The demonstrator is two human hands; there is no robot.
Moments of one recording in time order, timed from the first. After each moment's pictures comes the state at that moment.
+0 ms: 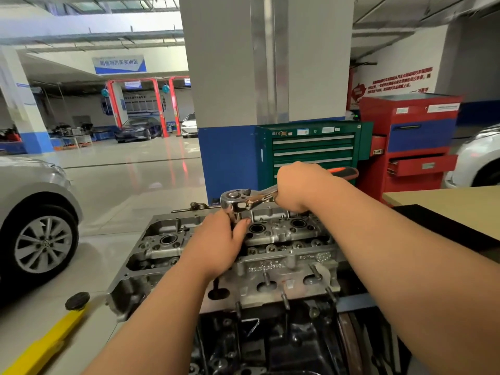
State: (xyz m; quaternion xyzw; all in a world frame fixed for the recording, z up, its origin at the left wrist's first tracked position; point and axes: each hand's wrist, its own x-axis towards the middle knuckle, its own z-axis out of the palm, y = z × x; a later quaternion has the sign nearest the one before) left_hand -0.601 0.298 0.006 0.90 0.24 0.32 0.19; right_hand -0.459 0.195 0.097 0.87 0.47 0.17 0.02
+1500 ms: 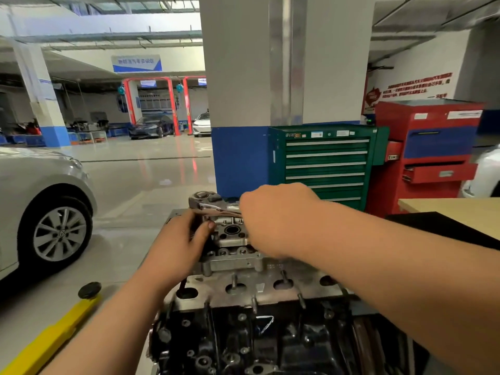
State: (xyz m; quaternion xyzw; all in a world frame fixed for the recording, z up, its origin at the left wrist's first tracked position) left_hand -0.672 0.343 -0.005 0.86 0.25 0.41 0.18; right_hand -0.580 0.180 0.102 0.80 0.57 0.17 0.08
